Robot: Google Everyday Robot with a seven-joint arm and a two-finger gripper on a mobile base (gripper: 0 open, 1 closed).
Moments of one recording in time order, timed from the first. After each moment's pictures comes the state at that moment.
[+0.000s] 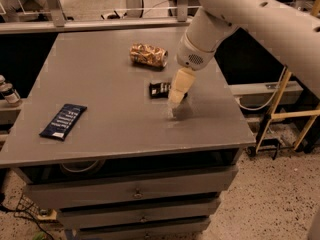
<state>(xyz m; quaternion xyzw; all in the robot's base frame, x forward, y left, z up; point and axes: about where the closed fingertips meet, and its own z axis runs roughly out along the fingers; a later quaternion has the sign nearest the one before) 0.616 -0.048 0.857 -0.65 0.73 0.07 0.19</state>
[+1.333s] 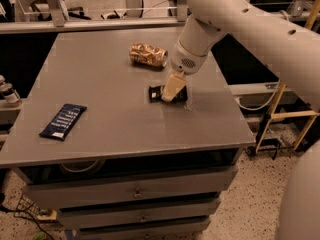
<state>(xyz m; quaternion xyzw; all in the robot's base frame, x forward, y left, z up) 0.628 -0.035 0.827 -0.64 0.75 0.10 0.16</state>
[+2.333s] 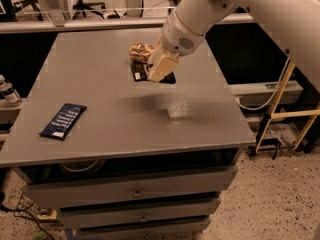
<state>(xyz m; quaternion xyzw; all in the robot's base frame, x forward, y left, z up) 0.596 0.010 0.910 -0.71 0.65 0.13 0.25</state>
